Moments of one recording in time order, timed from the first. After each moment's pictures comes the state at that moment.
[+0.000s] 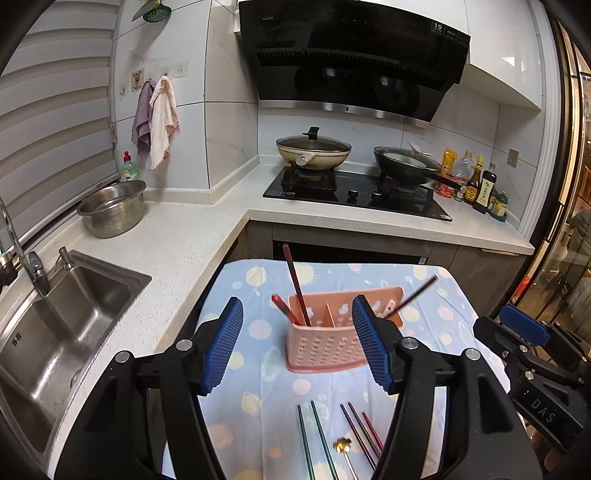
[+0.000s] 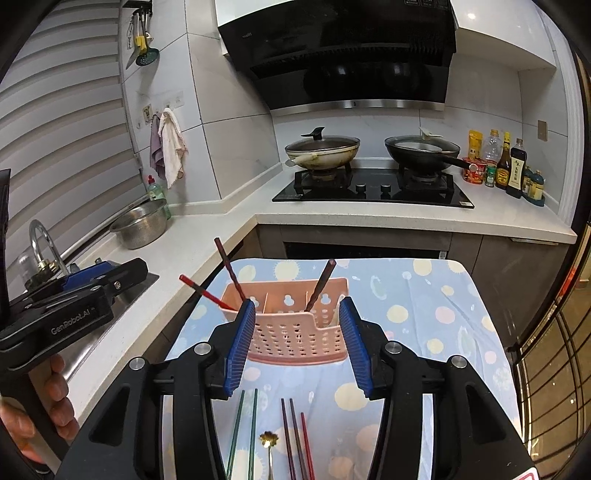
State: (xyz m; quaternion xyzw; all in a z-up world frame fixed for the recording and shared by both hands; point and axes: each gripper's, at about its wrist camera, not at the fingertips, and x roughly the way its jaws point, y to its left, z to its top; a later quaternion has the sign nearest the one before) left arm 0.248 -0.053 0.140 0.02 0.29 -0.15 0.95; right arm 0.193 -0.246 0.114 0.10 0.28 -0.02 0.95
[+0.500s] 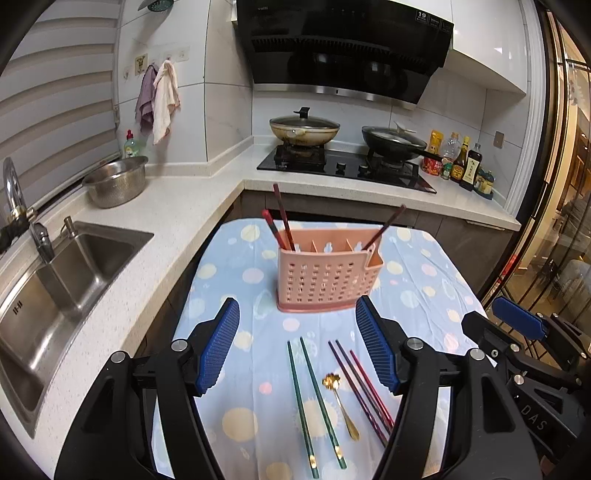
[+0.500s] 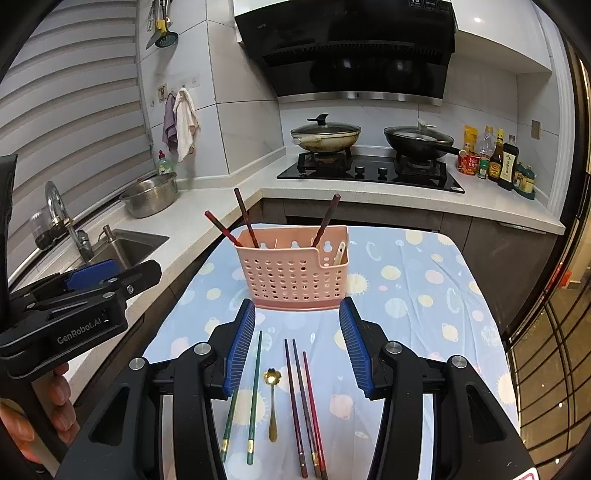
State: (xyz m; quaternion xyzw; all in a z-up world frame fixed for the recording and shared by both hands) left arm 0.165 -0.039 0.105 0.02 0.31 -0.16 0.94; right arm 0.109 -0.216 0.087 0.08 0.30 -0.02 0.95
